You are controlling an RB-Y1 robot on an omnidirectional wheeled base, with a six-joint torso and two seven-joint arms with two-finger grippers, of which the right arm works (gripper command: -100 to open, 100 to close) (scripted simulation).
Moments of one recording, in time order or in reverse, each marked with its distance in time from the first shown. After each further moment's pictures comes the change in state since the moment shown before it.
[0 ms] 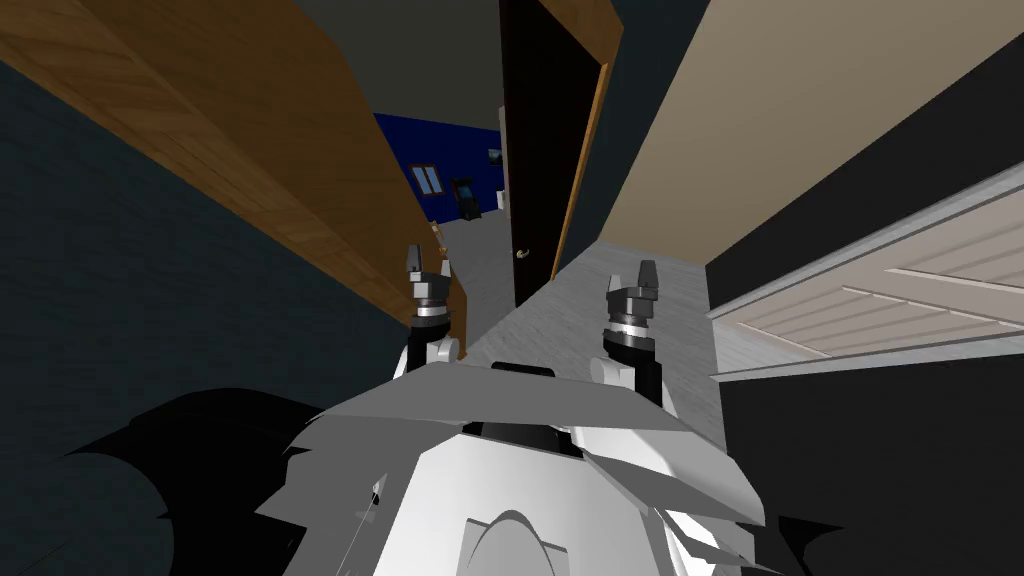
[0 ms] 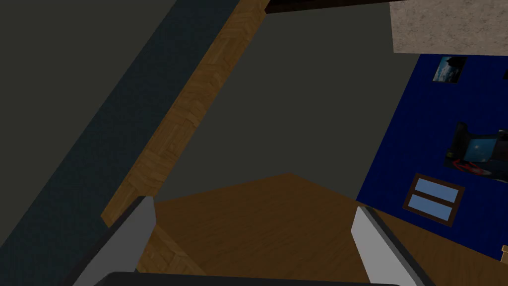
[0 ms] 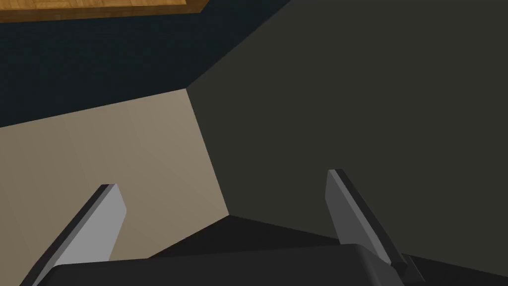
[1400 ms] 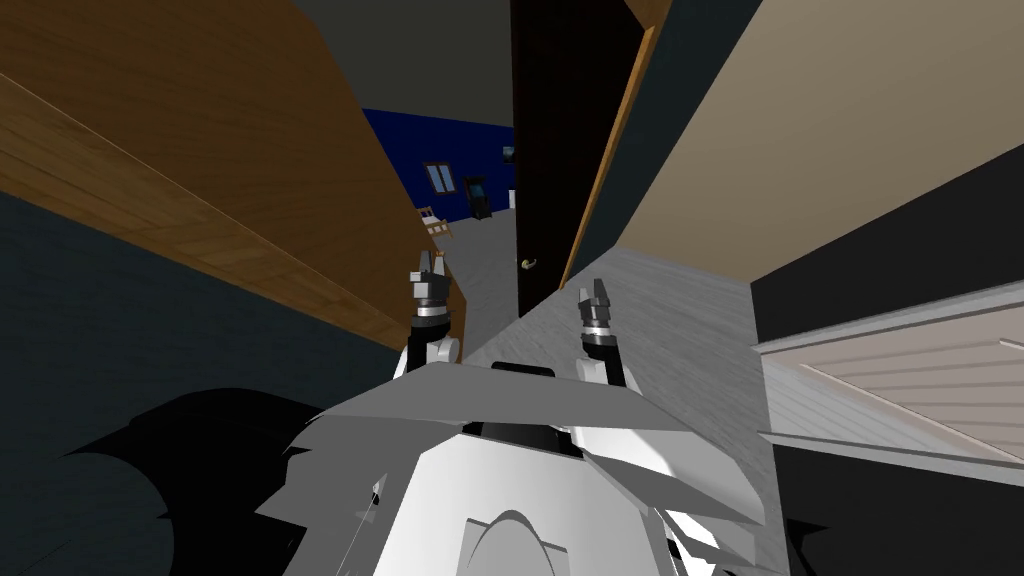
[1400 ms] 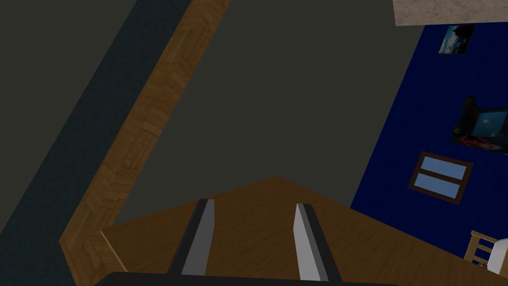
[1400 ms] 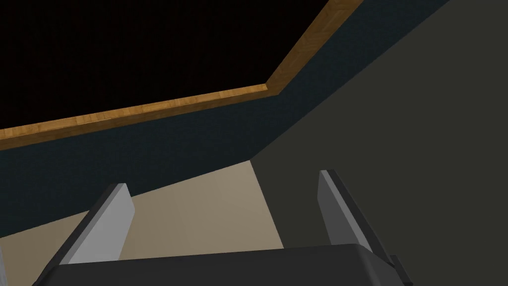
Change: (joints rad) arm -0.089 -0.082 0.080 0.306 0.056 -0.105 -0.104
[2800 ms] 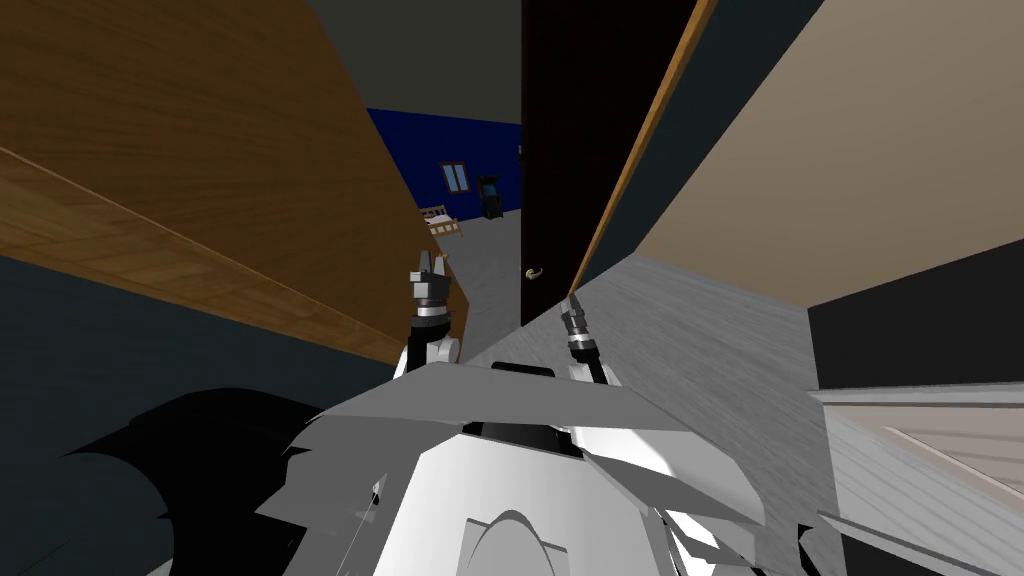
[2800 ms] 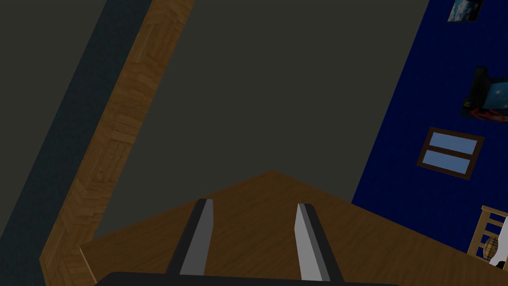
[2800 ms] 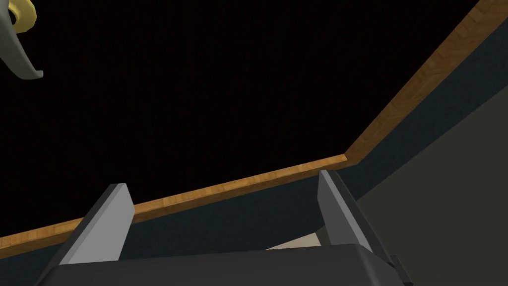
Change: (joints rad) arm -0.091 -0.069 0.085 0.314 0.058 -0.109 -0.111
